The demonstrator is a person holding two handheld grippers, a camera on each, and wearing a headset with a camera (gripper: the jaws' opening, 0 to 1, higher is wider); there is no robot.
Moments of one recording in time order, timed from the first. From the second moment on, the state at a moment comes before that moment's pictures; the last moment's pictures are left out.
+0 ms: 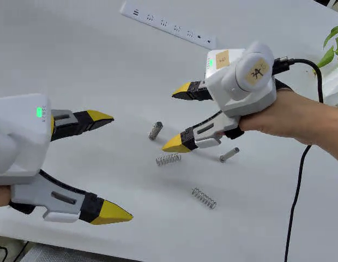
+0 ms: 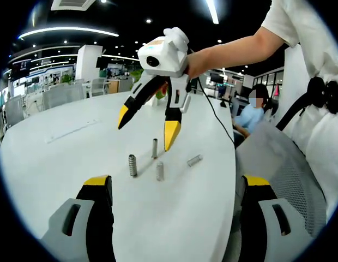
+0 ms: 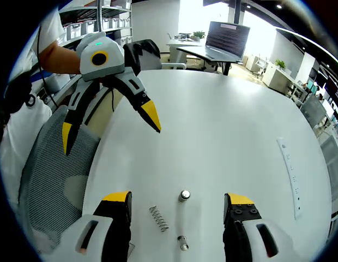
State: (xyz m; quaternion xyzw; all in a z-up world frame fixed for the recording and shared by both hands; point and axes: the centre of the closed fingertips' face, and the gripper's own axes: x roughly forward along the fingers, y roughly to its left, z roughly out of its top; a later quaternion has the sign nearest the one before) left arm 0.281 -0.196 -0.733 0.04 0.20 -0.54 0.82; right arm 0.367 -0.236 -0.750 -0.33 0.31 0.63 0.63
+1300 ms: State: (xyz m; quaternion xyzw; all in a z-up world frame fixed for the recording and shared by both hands) left arm 0.299 -0.248 -0.776 0.12 0.31 -0.53 0.78; right arm 0.304 -0.377 -0.728 -0.19 0.28 0.53 0.78
